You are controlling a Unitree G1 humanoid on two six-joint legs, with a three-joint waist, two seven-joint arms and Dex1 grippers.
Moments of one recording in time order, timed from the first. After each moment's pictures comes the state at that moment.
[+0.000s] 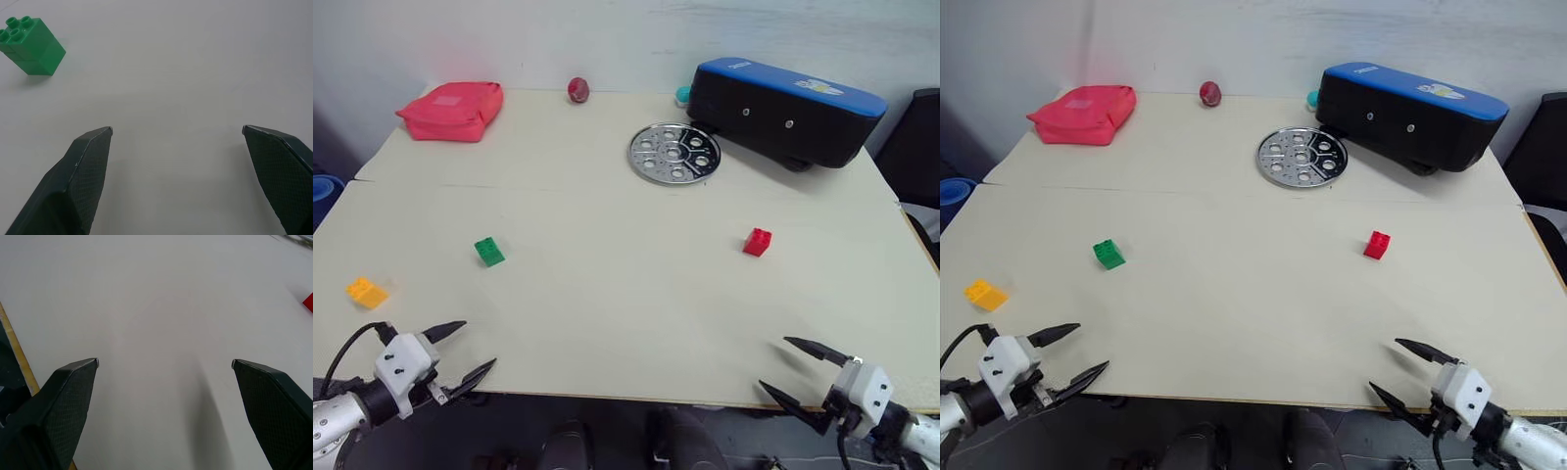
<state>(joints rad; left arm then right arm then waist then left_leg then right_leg) 0.47 0.68 0.46 -0.18 -0.31 -0.10 -0.84 0.48 -0.61 -0.28 -0.10 0.36 -0.39 0.99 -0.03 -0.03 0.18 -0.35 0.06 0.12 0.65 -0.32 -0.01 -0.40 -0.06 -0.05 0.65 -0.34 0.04</state>
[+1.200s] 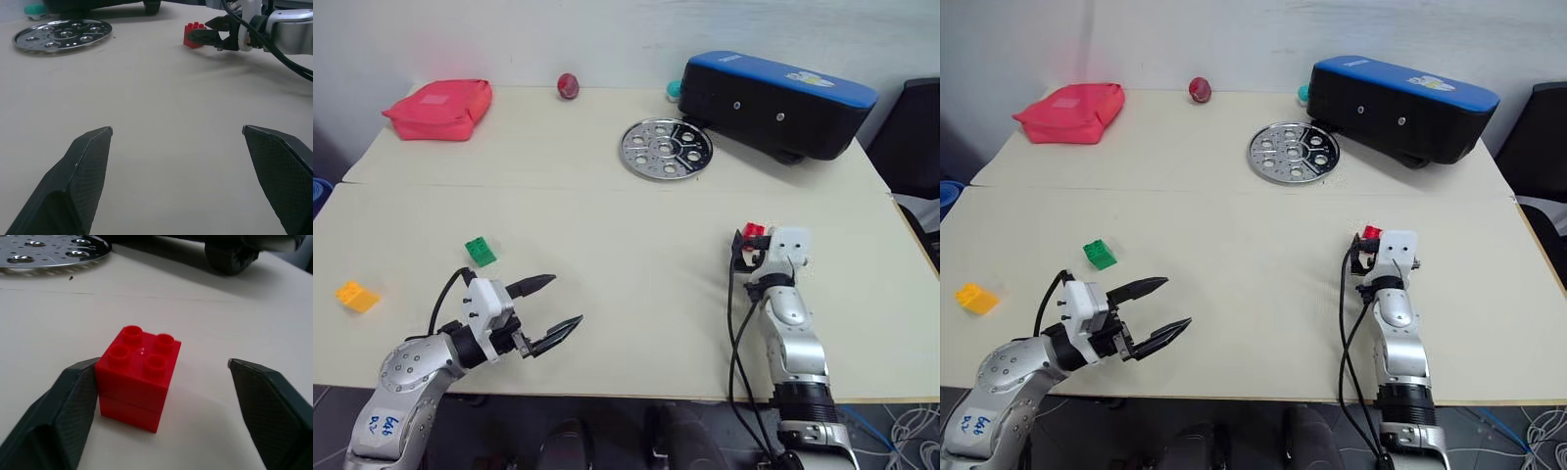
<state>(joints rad) 0.16 0.58 0.18 -0.45 -0.49 0.23 -0.76 -0.34 -0.13 -0.19 0.14 0.08 0.15 -0.05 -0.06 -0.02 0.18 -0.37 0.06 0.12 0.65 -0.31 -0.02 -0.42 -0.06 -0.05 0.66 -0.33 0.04</state>
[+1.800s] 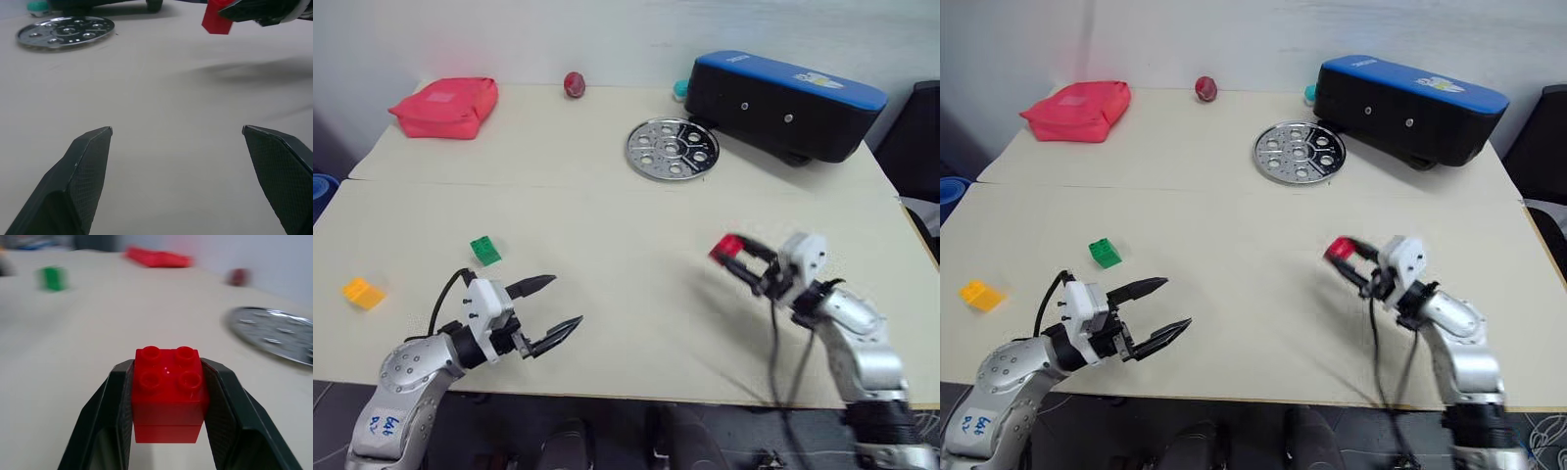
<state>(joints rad) 0.16 0.59 0.19 -0.42 -0.48 0.22 -0.80 -0.17 -0.64 -0.05 -0.08 0.47 0.00 1.09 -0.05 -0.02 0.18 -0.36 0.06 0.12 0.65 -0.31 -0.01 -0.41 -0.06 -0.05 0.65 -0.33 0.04</state>
